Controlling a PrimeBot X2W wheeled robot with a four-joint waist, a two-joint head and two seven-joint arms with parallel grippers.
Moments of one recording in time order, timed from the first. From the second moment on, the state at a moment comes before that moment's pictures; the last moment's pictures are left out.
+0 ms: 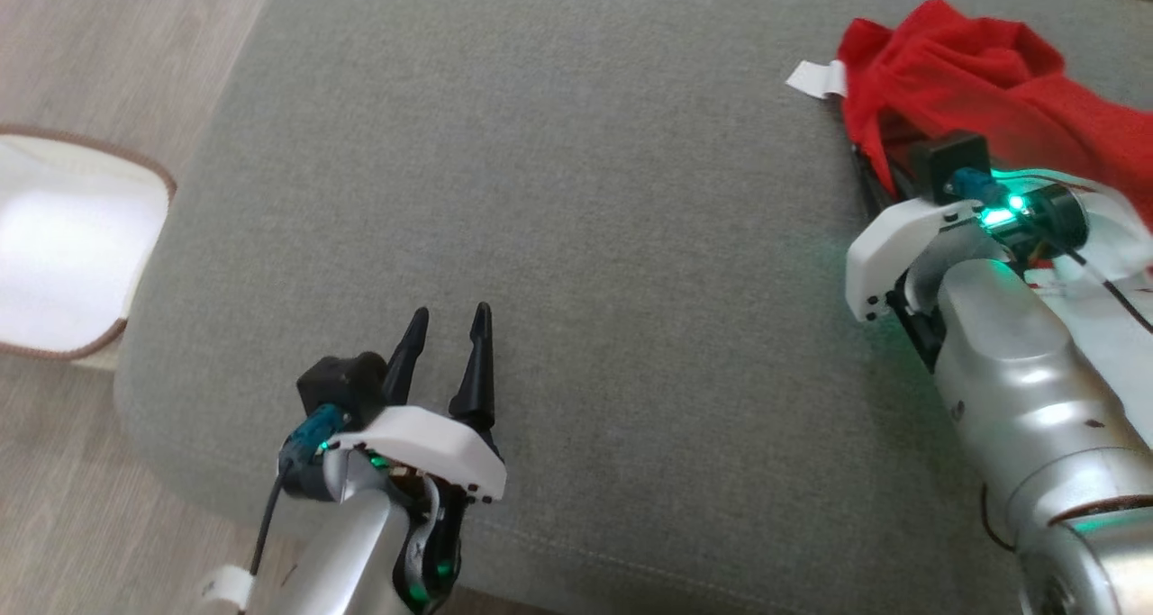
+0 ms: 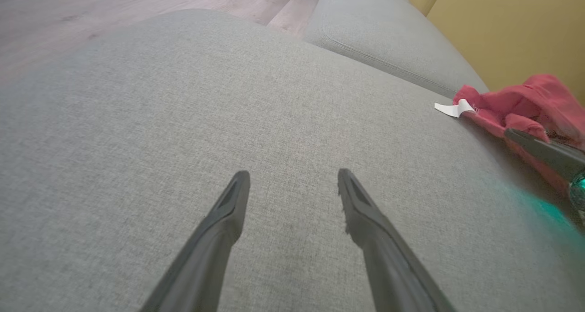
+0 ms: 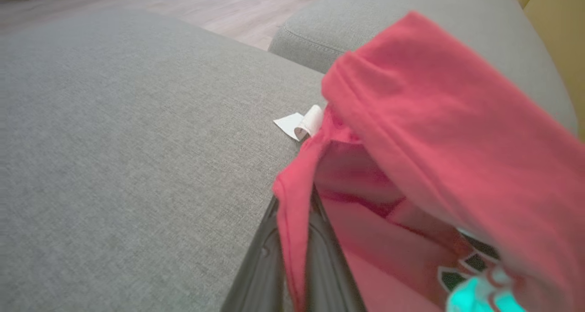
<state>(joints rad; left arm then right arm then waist) -0.24 0.04 -0.46 0.39 -0.50 0.12 -0.26 -0.89 -0.10 0.12 1.27 -0.16 0.12 -0.23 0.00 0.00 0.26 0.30</state>
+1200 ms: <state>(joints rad) -0.34 0.04 -0.27 0.59 -0.28 0.05 -0.26 -0.41 -0.17 0.47 0.57 0.50 0.12 -0.25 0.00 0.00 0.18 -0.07</state>
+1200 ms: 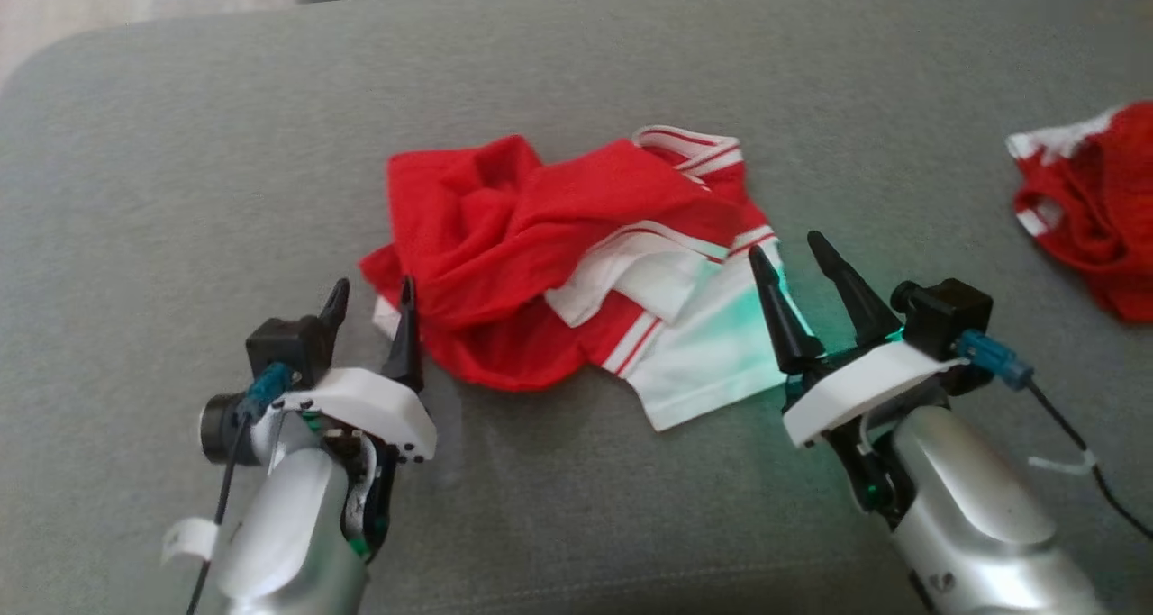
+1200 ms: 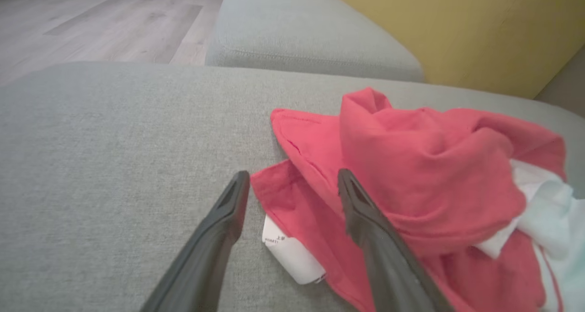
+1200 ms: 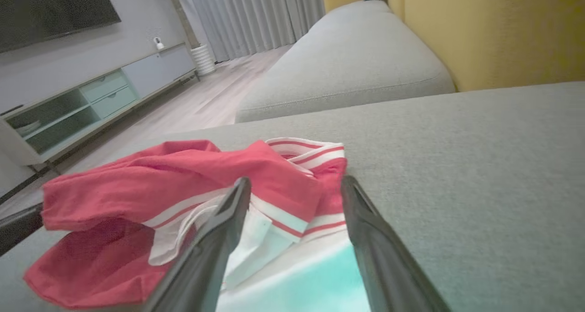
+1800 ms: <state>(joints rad) -0.45 0.04 -0.11 0.79 -0.22 0.07 -0.26 -0.40 -0.11 0.39 0.57 0.42 0.12 -0.25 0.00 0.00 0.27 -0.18</state>
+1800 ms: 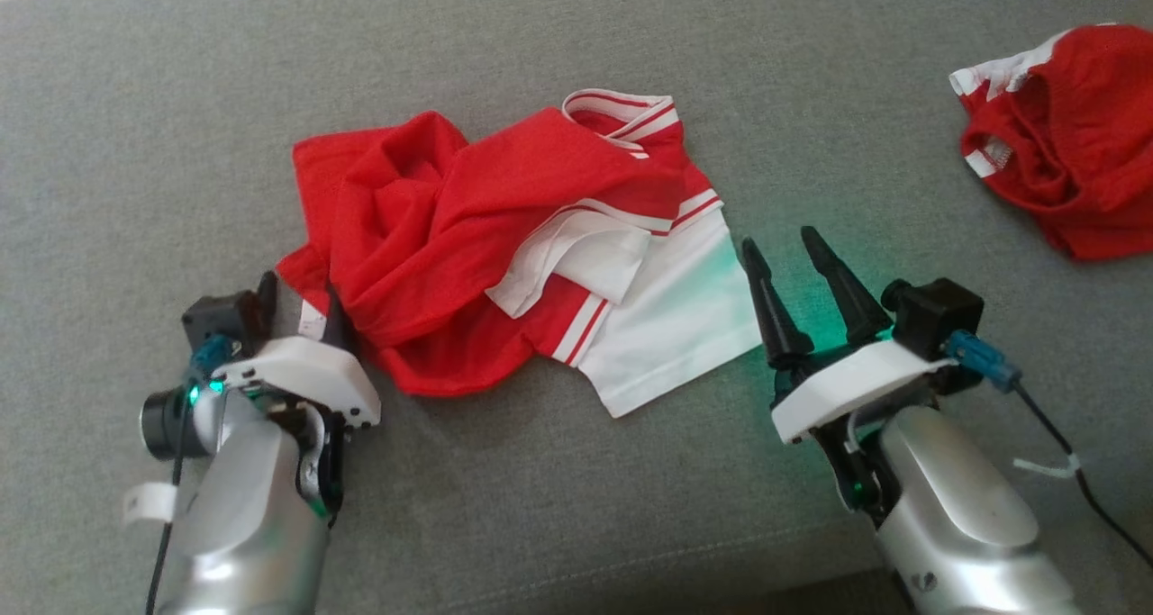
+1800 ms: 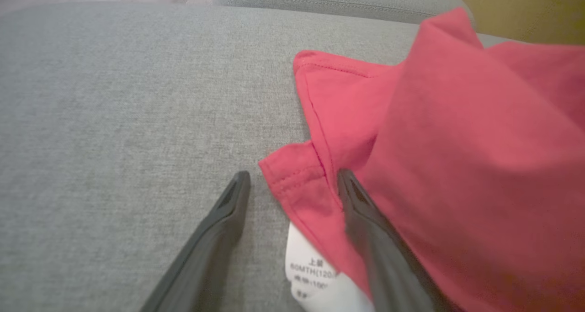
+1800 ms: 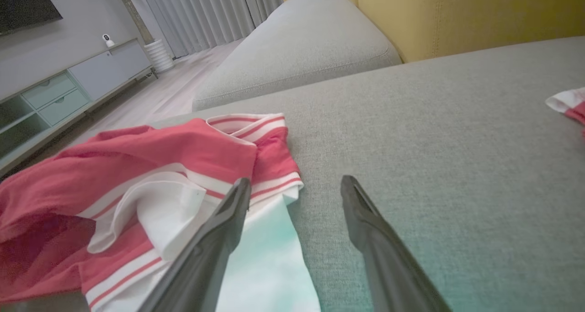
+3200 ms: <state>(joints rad) -0.49 0.10 -0.04 0.36 -0.17 -0.06 -0.26 -0.56 -0.24 0.22 0.45 0.63 0.12 -0.25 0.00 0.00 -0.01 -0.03</state>
